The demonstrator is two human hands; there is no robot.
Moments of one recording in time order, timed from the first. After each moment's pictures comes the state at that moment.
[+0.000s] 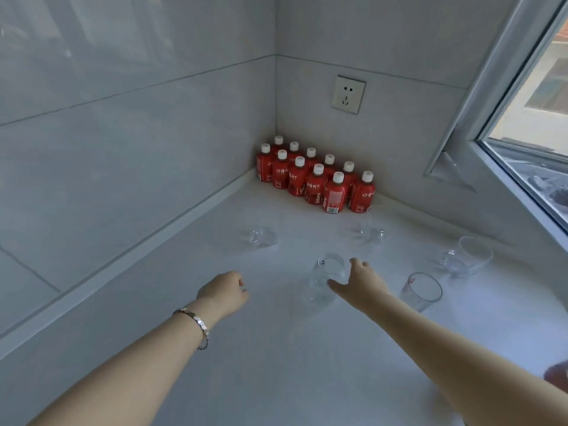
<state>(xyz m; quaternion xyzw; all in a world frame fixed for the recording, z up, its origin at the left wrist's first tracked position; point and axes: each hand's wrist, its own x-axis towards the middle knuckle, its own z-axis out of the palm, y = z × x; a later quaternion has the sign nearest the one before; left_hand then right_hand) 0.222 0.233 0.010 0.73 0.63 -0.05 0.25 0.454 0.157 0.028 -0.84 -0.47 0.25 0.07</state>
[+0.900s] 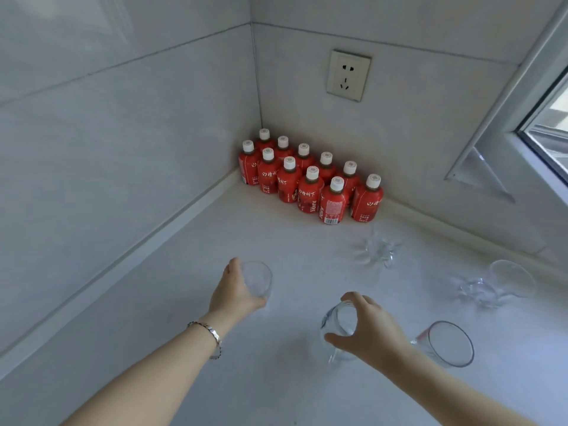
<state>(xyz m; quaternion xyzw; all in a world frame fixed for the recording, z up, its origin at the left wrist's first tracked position) 0.302 0.326 -0.035 0.69 0.64 0.11 0.33 0.500 0.193 0.007 -0.79 -0.53 0.29 0.09</state>
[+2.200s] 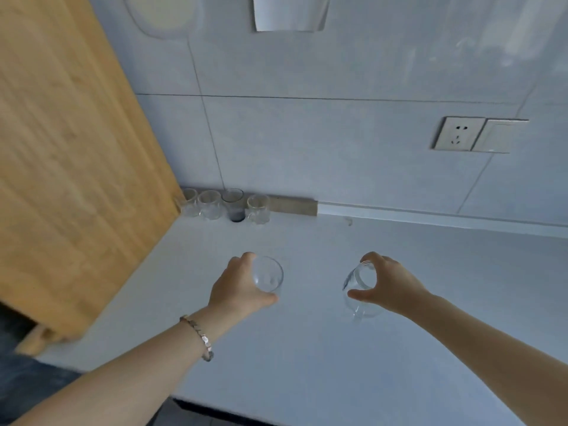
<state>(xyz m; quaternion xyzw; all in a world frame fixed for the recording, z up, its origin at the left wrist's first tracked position) -0.237 -0.313 0.075 0.30 0.91 0.25 0.15 -0.064 -0.120 0.082 -0.38 -0.89 0.25 -0.02</state>
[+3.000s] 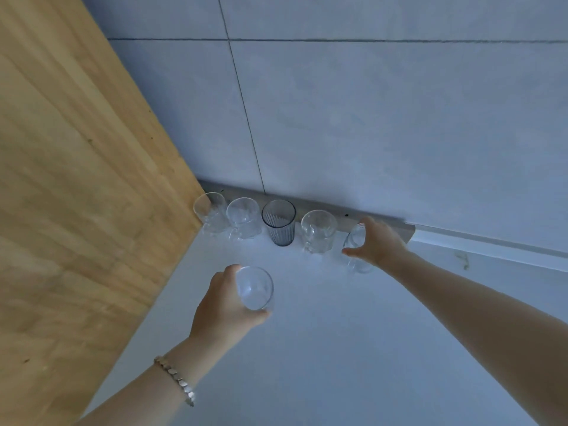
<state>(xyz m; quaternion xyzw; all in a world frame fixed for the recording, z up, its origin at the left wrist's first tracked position) -0.483 -0.267 0.002 0.17 0.93 0.26 0.18 -0.421 0.006 -0.028 -0.37 -0.89 0.26 -0.06</state>
